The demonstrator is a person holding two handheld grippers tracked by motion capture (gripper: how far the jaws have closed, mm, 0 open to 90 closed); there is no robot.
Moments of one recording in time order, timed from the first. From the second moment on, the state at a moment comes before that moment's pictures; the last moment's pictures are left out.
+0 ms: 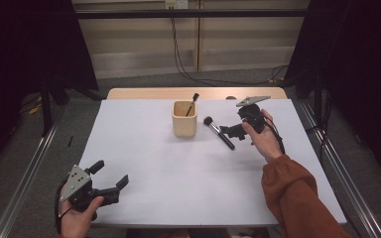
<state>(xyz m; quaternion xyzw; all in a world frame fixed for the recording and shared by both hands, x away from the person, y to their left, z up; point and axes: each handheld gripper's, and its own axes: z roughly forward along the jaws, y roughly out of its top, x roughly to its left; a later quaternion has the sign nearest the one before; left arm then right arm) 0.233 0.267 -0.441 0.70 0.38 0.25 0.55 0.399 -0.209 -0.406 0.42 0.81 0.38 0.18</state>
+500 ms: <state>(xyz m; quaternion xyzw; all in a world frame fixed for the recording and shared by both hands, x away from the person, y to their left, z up) 0.233 0.267 -0.442 0.70 0.38 0.25 0.55 0.426 -0.195 -0.415 0.43 0.86 0.24 0.09</state>
